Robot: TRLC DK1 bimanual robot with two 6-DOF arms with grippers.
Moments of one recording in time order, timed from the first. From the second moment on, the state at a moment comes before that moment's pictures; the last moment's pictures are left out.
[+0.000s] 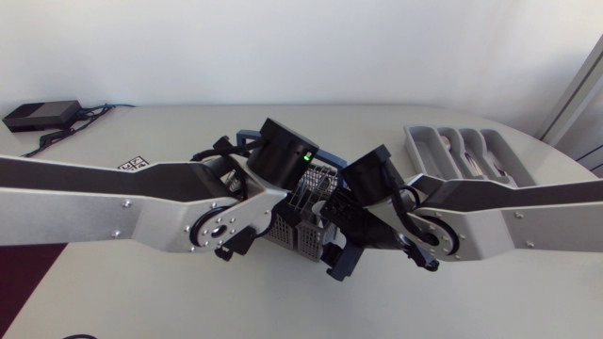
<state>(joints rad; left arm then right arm) -0.87 1.67 0.99 -0.05 -0.77 0.32 0.70 1.57 0.76 -0.15 0.12 -0.37</state>
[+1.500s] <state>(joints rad) -0.80 1.36 1.17 -0.42 -0.32 0.23 0.64 1.08 0.73 -0.39 -0.12 -0.39</state>
